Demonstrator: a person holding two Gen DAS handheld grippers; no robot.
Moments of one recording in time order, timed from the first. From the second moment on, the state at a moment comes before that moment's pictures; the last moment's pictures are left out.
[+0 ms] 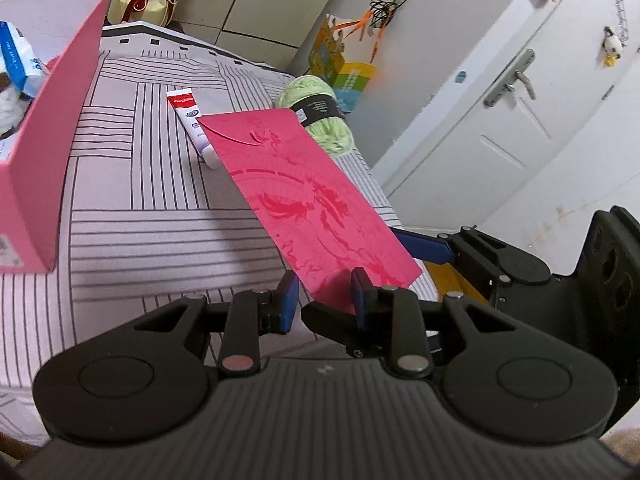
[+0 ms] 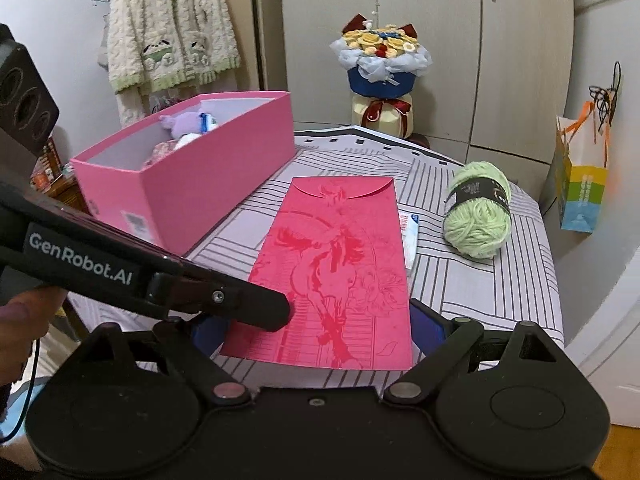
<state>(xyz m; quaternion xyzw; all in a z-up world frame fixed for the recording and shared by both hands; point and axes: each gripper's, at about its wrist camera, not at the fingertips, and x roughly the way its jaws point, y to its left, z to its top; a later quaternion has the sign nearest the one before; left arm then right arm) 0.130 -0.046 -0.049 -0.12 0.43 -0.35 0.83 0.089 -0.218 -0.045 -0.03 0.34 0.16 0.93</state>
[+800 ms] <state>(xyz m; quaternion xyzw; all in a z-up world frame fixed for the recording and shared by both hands) 0.095 0.041 0.045 -0.05 0.33 -0.29 0.90 0.101 -0.132 0.025 0.00 0.29 0.24 0.93</state>
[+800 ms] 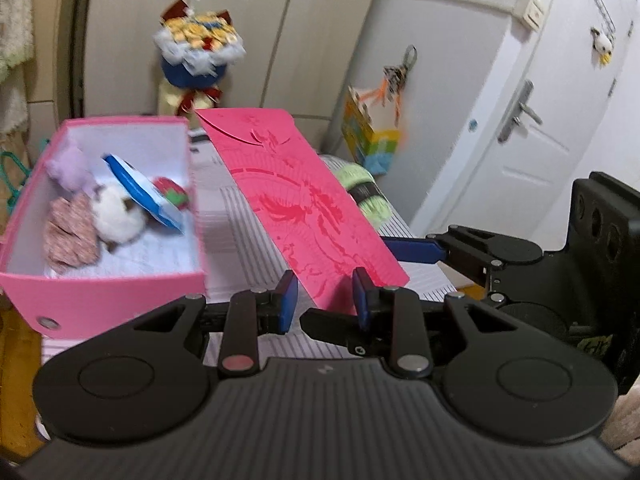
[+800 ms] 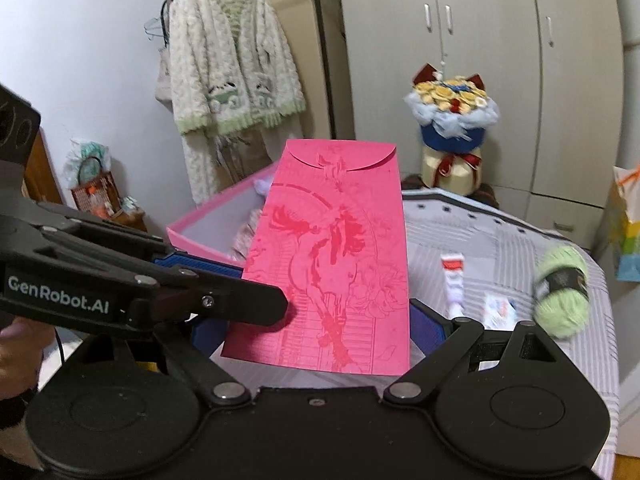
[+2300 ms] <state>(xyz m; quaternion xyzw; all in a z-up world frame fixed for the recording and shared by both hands) 0.223 0.144 -0.008 -0.13 0.40 -0.13 0.90 0.257 -0.021 -0.020 -0.06 0.36 0.34 0.86</state>
